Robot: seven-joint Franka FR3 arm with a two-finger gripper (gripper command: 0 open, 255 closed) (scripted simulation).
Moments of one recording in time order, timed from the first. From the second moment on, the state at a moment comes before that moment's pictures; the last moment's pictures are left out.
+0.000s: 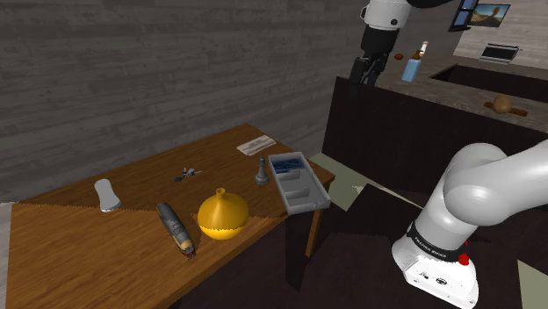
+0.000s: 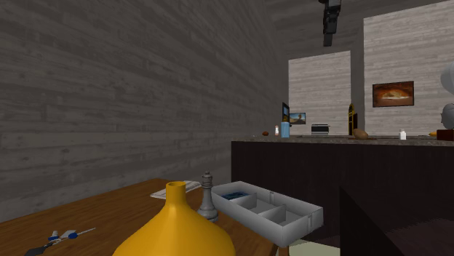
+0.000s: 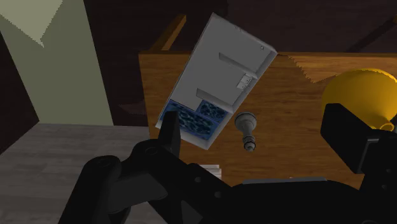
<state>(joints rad) -0.02 -0.81 -0.03 -2.35 -0.10 1.62 0.05</state>
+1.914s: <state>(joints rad) 0.04 0.16 -0.09 -2.07 -0.01 2.22 -0.16</state>
